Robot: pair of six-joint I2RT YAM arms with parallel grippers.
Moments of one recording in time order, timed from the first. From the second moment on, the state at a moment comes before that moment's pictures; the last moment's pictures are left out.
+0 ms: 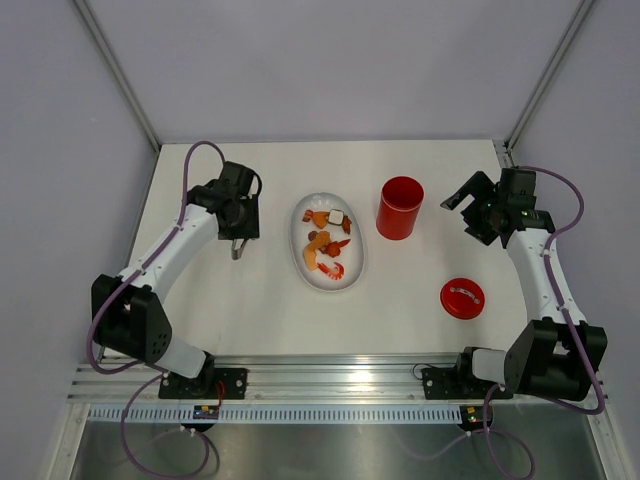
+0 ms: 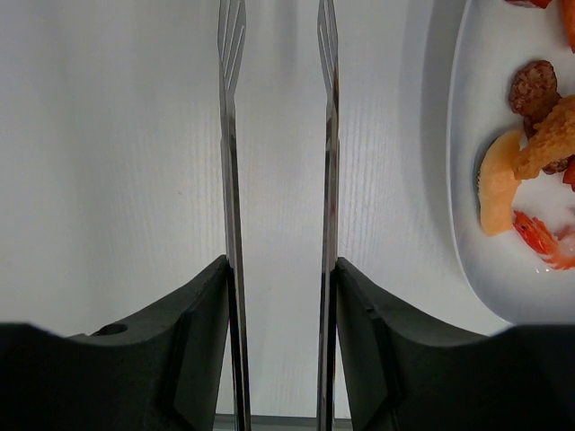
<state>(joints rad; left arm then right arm) -0.34 1.49 1.28 -0.88 -0.19 -0.35 -0.13 1.28 1.08 -0.57 -0.19 0.67</state>
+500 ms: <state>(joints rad) -0.50 1.45 1.38 -0.91 -0.08 -0.32 -0.13 1.25 1.08 -0.58 -0.19 0.67</state>
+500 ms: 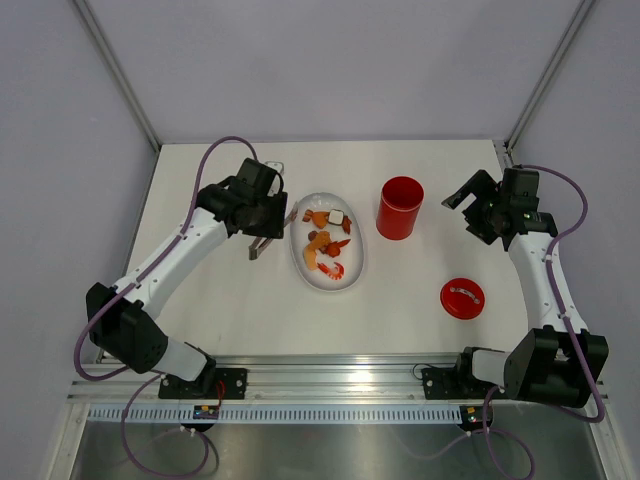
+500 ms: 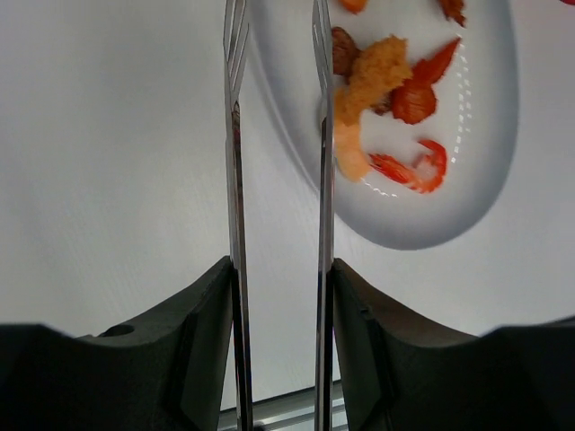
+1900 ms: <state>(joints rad) -0.67 1.73 1.48 -0.92 -0.02 -0.21 -0.13 1.22 1.09 -0.62 -0.18 0.67</state>
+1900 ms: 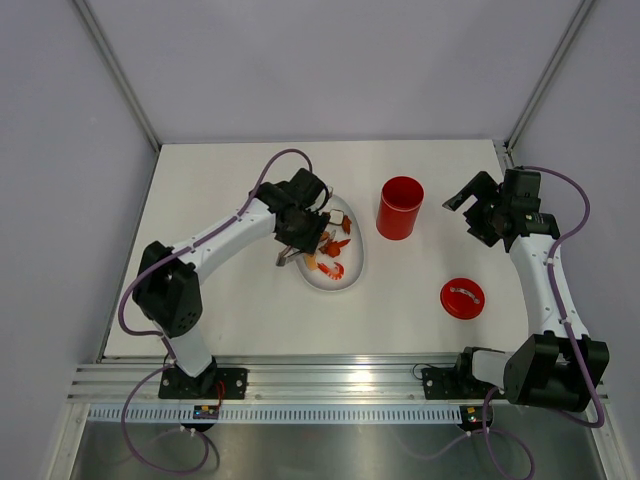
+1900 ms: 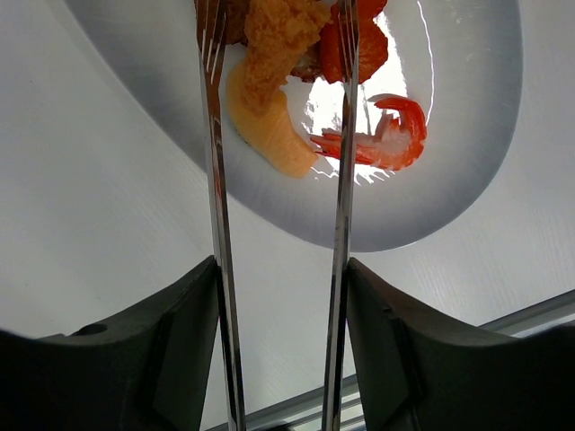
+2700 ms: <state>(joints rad) -0.67 1.72 1.55 -0.98 -0.03 -0.21 -0.13 1.22 1.09 -0.62 -0.18 0.68</state>
